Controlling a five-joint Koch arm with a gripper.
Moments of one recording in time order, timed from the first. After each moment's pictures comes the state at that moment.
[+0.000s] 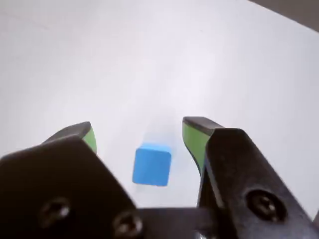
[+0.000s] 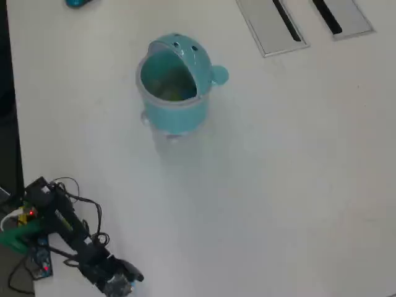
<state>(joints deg) 65.4 84.2 80.0 65.9 -87.6</state>
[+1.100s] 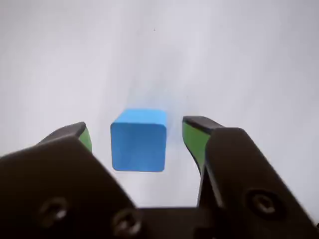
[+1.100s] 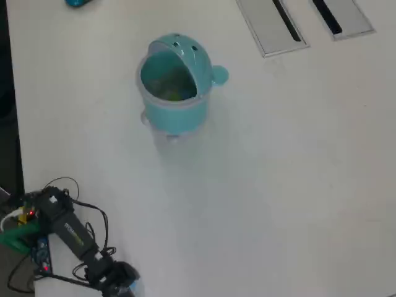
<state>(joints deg) 66.7 75.8 86.2 68.1 -84.2</state>
